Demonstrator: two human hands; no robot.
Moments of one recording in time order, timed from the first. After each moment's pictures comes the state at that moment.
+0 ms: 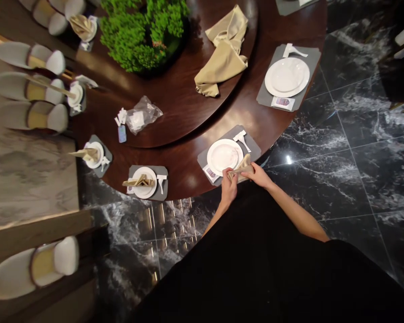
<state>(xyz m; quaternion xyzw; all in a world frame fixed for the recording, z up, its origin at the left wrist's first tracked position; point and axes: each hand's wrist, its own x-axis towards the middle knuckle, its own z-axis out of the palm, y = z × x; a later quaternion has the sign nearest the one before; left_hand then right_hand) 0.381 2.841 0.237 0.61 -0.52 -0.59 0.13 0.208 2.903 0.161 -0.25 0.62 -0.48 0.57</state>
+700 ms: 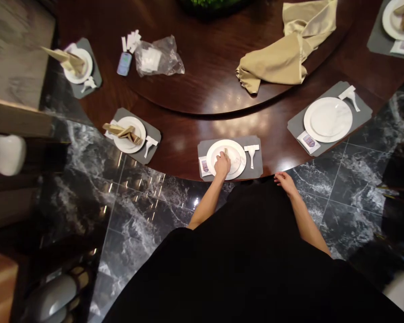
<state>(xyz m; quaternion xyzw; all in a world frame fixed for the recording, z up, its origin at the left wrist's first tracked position) 0.309 2.674 0.115 0.76 -0.59 -0.27 -0.06 -0.015 2.826 0.109 -0.19 0.76 -0.27 0.56</state>
